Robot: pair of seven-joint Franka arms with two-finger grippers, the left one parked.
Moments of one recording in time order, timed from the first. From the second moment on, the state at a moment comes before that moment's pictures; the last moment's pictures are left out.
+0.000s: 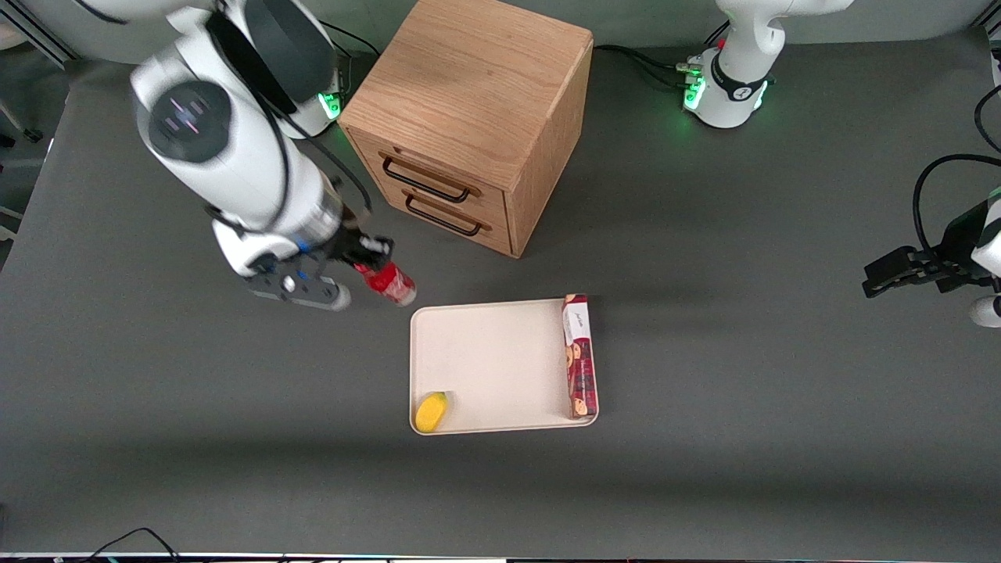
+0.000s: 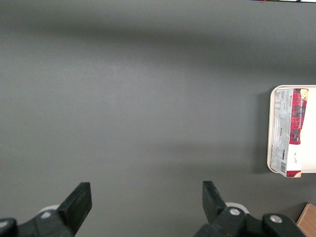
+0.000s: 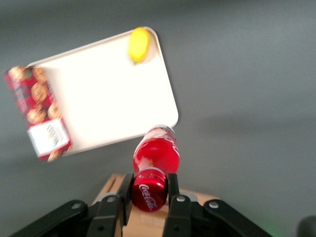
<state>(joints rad) 0.04 0.52 0.63 -1.24 -0.22 1.63 0.88</state>
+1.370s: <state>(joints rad) 0.03 0.61 0.67 -1.36 -0.43 1.84 1.03</state>
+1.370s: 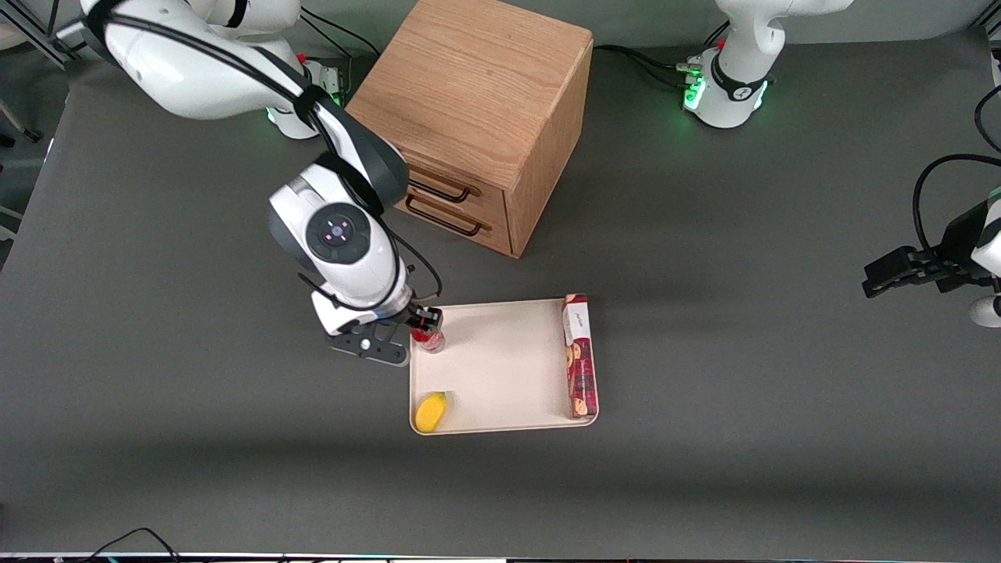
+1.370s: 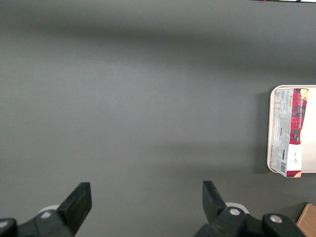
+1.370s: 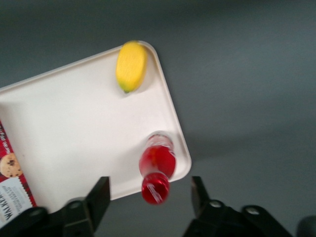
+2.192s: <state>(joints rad) -0.05 0.01 0.18 -1.37 -0.03 1.31 0.20</state>
